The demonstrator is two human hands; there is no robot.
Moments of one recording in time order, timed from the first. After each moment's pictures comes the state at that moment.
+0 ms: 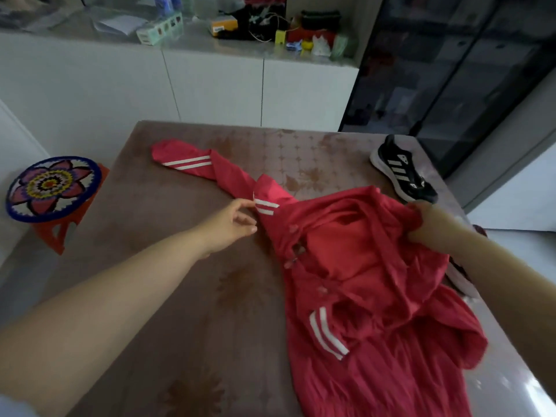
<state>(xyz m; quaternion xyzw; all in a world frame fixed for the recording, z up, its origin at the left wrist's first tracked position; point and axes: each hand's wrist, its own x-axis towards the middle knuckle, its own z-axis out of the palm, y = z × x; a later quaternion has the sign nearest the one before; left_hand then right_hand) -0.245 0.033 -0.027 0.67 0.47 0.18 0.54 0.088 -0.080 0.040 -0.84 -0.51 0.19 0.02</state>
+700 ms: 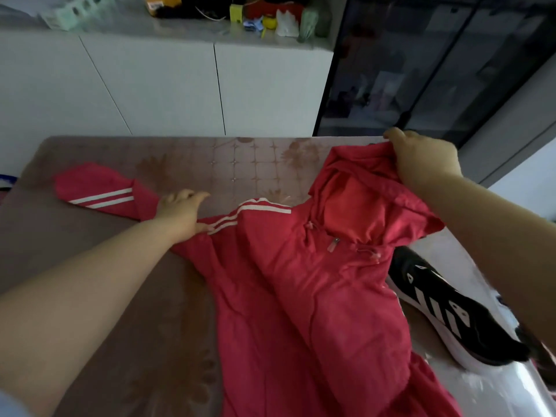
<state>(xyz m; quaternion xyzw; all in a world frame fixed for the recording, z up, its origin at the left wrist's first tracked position) -0.140 0.217 -0.083 0.82 0.56 -0.09 0.11 0.229 0.107 0.030 -0.78 -0.60 -0.17 -0.03</state>
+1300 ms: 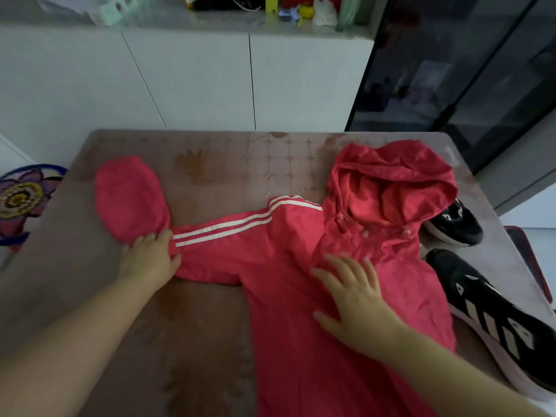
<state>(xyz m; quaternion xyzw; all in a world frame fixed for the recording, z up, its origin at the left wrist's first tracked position) -0.253 0.169 -0.122 0.74 0.67 -0.10 0.03 0.060 -0.001 -0.093 -0.67 -0.74 0.04 0.04</state>
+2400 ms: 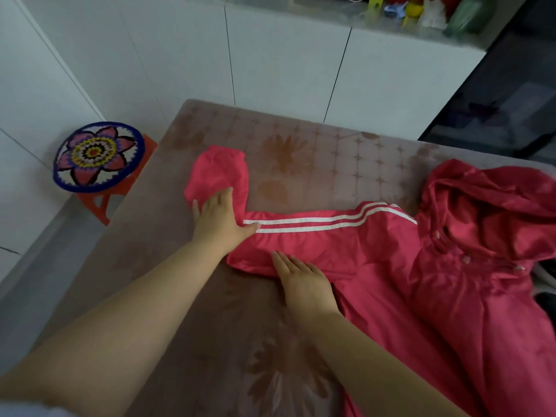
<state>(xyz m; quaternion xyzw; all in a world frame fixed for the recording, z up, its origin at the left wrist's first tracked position) -0.307 0.198 -0.119 0.70 0.70 0.06 0.15 -0.144 0.089 -0.143 -0.60 -0.79 0.11 0.07</state>
